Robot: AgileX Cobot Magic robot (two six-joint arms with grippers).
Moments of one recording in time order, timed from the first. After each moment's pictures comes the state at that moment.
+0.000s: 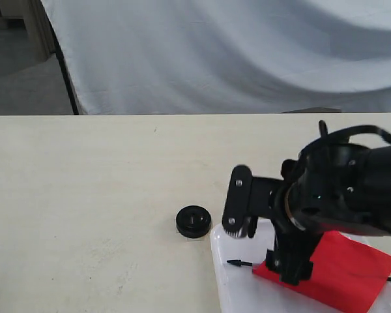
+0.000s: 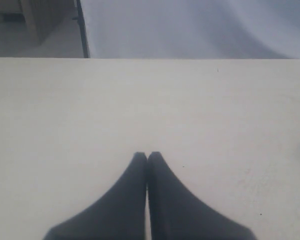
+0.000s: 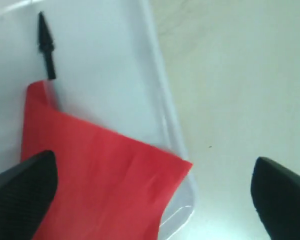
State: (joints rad) left arm -0.08 0.00 0.00 0.00 0.35 -0.04; right arm 0.71 1.56 -0.81 -0.79 0.61 0.01
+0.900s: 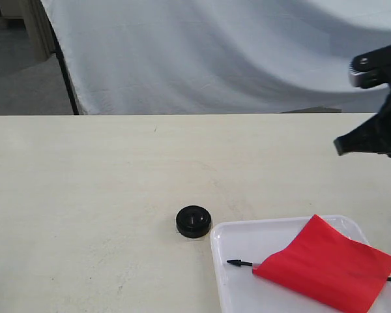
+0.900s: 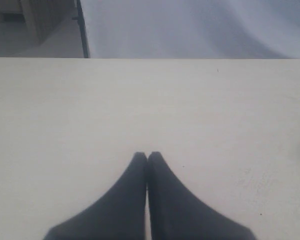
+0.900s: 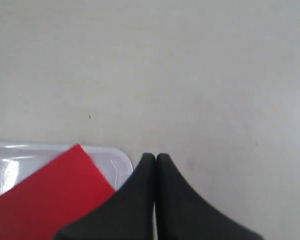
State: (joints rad) left arm -0.08 0.00 0.00 0.00 0.35 -0.04; right arm 0.17 1.40 -0.99 -0.38 0.67 0.21
